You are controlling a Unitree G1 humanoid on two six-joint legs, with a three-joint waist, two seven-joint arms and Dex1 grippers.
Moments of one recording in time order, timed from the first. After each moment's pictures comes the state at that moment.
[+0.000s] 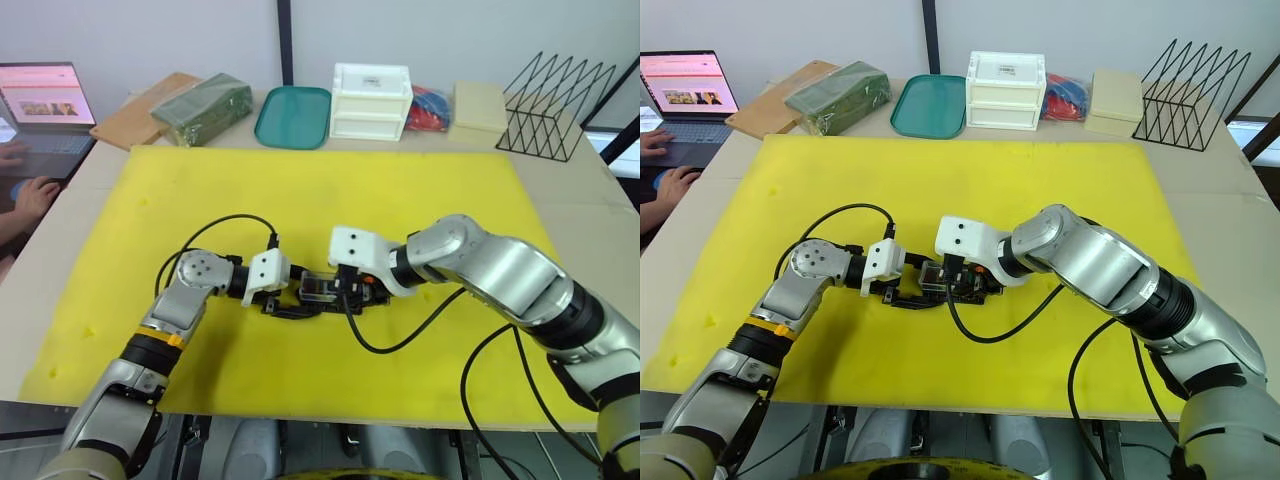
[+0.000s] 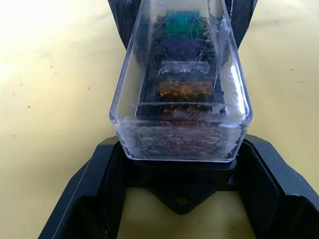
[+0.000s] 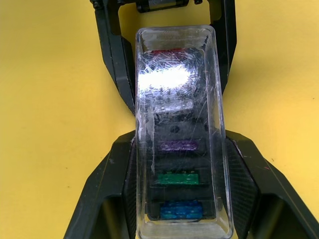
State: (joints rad) left arm -0.50 0.49 -0.30 0.27 -0.16 -0.10 -1.29; right arm -0.88 -0.74 0.61 -0.48 0.40 1.22 0.85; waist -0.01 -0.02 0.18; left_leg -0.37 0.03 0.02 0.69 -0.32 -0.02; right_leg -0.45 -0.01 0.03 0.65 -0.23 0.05
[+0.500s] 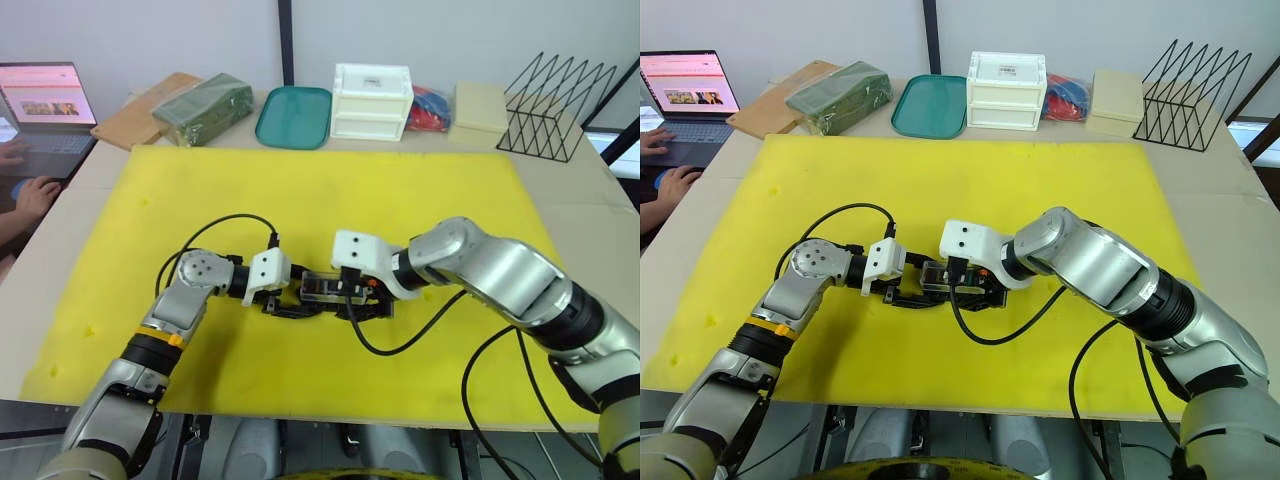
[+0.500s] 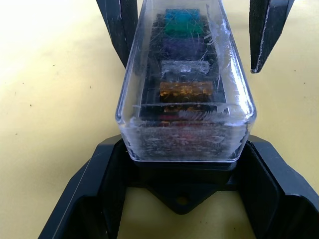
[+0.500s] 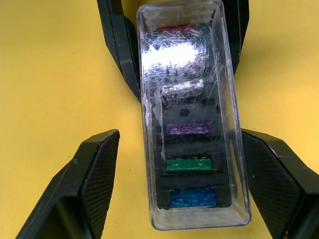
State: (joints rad) left arm -0.50 0.49 -0.30 0.27 -0.16 -0.08 -1.28; right arm -0.88 -0.75 0.61 -0.47 0.40 1.24 0.88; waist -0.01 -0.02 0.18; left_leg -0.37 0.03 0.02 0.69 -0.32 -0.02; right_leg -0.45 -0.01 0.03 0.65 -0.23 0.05
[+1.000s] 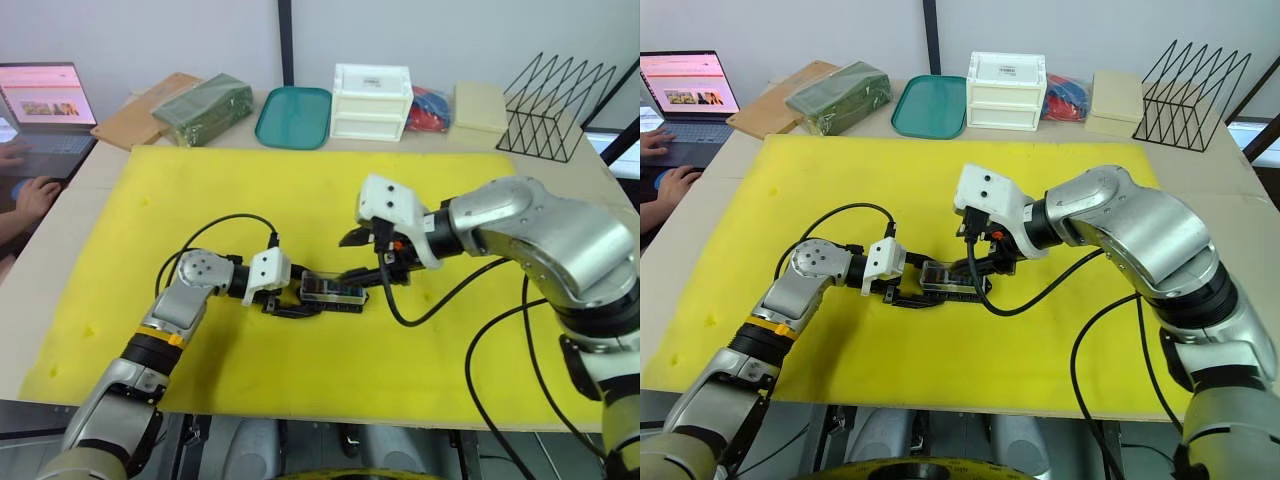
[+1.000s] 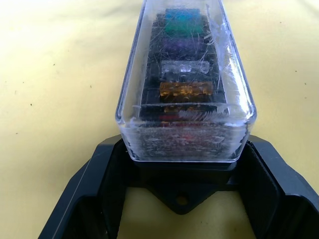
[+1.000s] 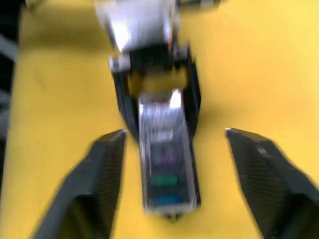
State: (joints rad) left arm -0.51 0.49 -0.30 0.27 -0.16 -0.08 -1.28; right arm -0.86 -0.75 0.29 -0.50 0.55 1.19 0.95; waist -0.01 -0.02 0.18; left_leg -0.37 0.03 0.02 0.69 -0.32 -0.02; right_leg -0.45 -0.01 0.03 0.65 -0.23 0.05
